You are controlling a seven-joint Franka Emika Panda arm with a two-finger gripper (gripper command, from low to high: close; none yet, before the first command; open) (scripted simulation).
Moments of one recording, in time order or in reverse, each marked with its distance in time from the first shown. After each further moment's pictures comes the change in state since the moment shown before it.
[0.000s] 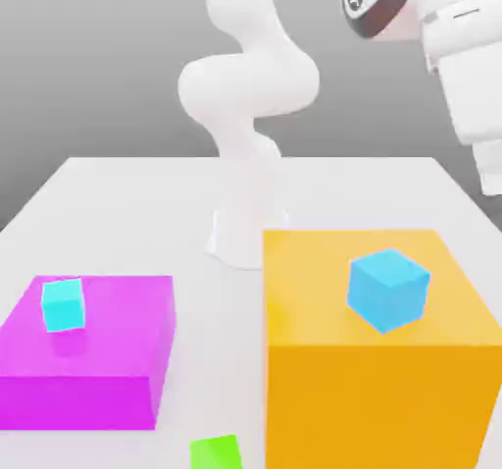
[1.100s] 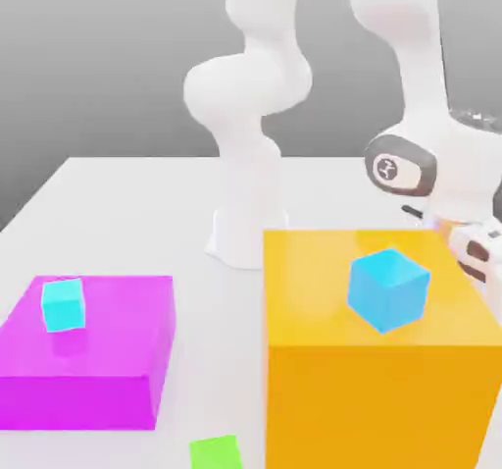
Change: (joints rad) arm 0.222 0.338 0.056 -0.177 -0.013 0.141 -0.549
